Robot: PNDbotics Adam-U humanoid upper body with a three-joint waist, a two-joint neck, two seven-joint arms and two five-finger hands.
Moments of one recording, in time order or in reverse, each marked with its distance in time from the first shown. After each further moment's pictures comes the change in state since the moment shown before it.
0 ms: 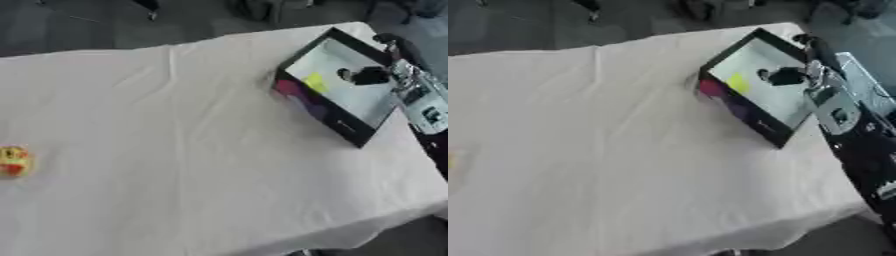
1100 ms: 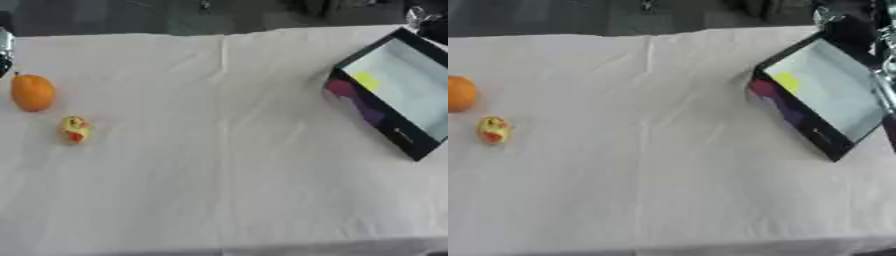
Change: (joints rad) left arm -0.053 0.097 0.046 0.052 -0.029 0.083 -0.038; right arm -0.023 0.005 0.027 -0.313 -0.500 -0.202 -0.150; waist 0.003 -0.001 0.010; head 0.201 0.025
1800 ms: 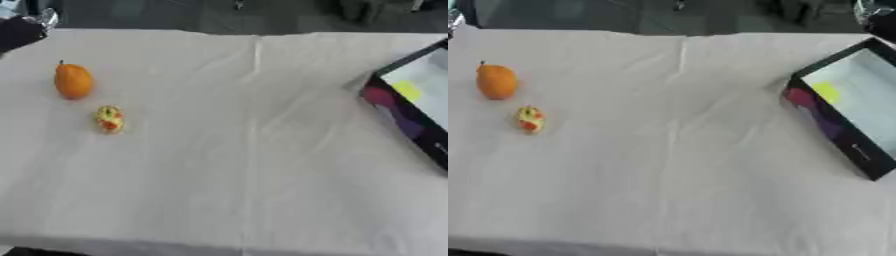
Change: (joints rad) left arm -0.226 0.166 -0.049 0.339 -0.020 0.122 -0.416; right arm -0.013 0.007 0.016 -0.069 -0.010 0.016 0.006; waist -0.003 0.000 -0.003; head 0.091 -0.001
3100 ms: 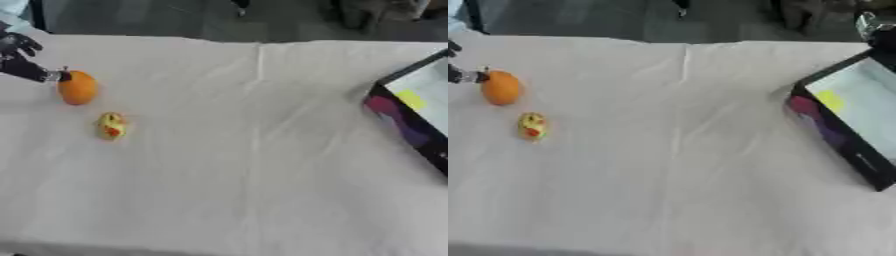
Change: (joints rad) left arm -0.189 0.006 -0.017 0.497 -0.375 -0.006 -0.387; right arm 0.000 0.003 0.014 0.004 0.006 0.021 -0.012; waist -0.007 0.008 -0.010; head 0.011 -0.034
